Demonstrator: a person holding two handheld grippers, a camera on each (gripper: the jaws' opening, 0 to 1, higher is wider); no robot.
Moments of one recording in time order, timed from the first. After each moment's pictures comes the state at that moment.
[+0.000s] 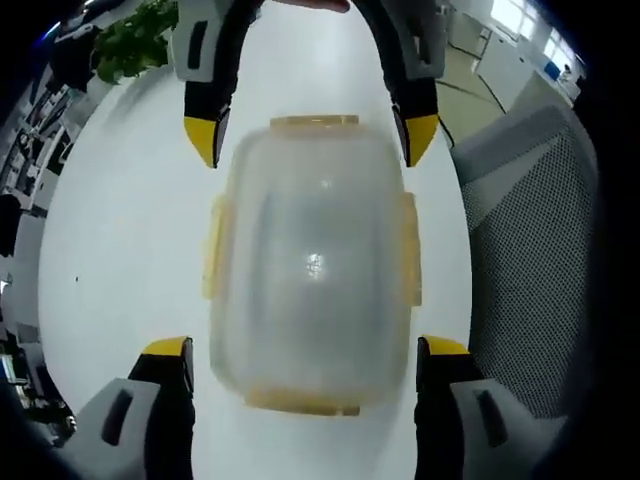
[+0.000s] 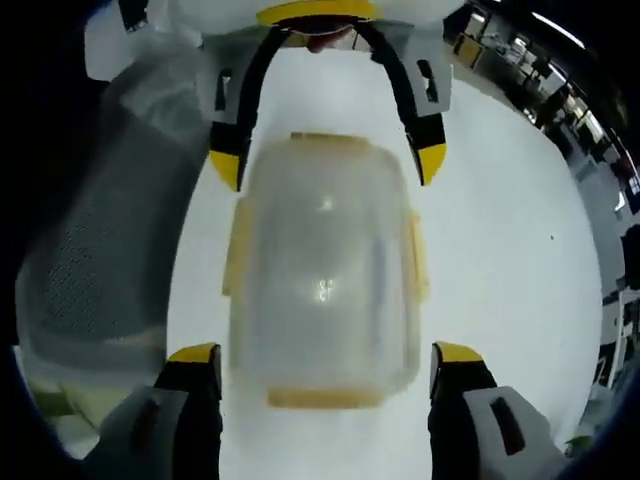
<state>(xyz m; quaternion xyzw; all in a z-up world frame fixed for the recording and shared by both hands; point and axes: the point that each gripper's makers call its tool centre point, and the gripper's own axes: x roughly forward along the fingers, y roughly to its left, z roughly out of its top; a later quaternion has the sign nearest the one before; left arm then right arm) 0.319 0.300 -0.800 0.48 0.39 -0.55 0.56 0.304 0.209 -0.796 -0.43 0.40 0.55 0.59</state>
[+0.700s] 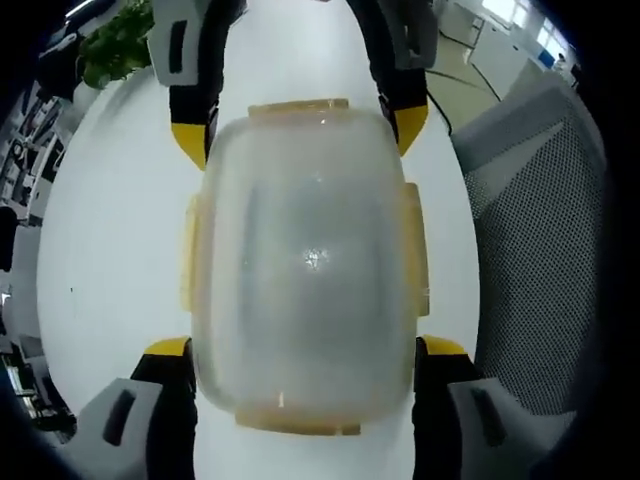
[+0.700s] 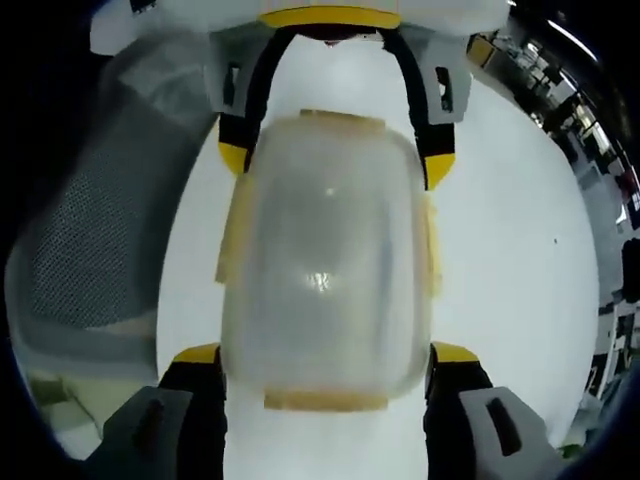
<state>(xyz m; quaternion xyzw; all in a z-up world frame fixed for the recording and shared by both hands) 0.319 0.299 -0.815 0.51 0.39 -0.54 0.55 0.306 0.204 -0.806 -0.45 0.41 0.54 0.58</state>
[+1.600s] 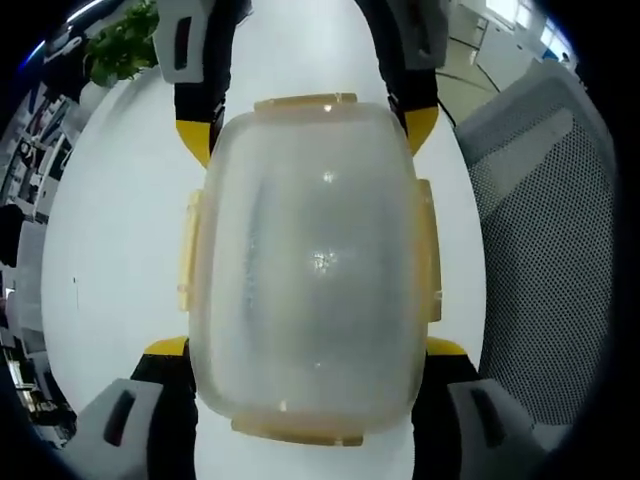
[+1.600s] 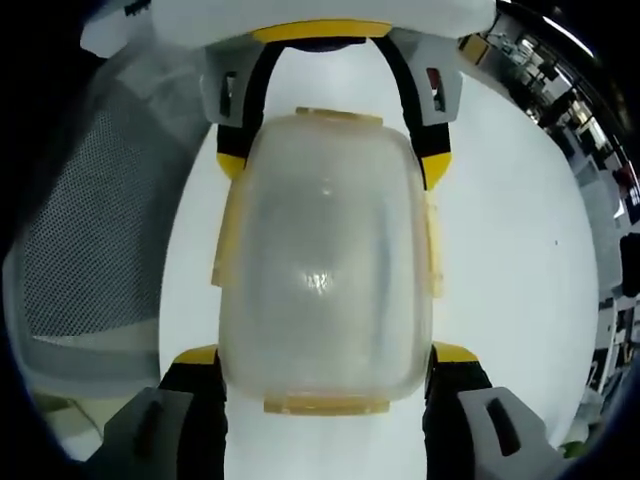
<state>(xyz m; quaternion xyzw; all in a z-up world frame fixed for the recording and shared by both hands) 0.316 0.309 -0.817 0.49 0.38 -0.54 0.57 0.302 0.217 -0.807 -0.45 0.41 0.54 0.59</state>
